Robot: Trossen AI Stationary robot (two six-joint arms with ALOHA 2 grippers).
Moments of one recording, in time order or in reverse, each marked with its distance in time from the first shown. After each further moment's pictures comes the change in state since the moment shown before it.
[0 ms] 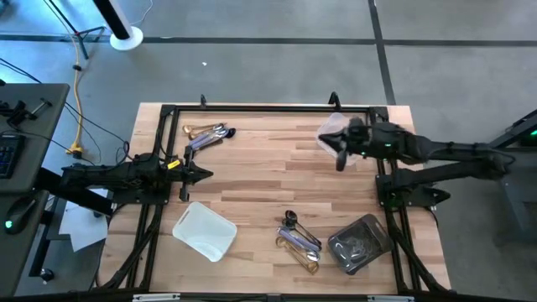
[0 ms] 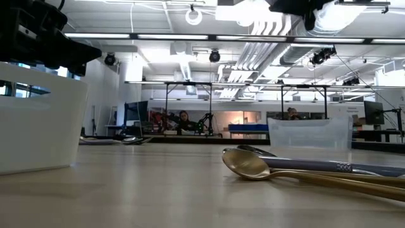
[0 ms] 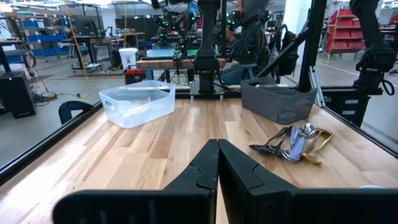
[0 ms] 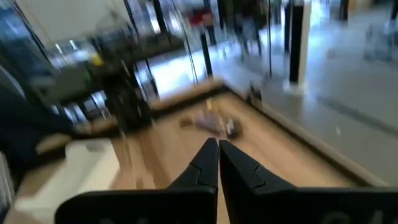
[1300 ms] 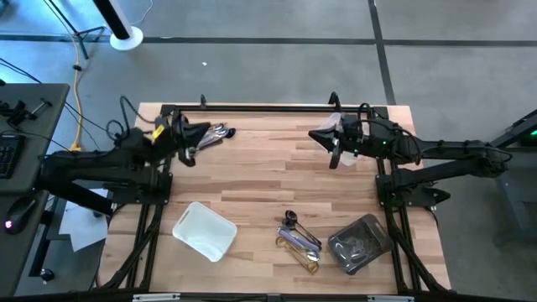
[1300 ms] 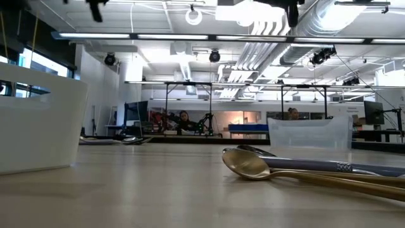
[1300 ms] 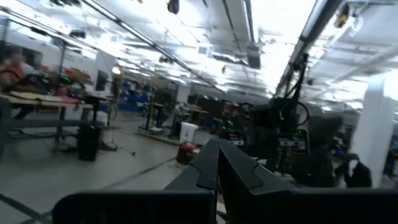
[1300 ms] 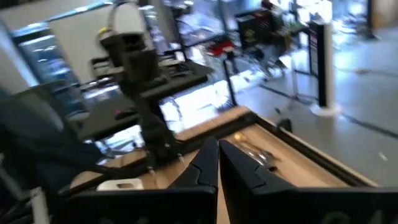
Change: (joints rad) left arm 0.111 0.565 0.481 0.443 -0.235 -0.172; right arm 0.000 0.088 0.010 0.291 -0.090 0.000
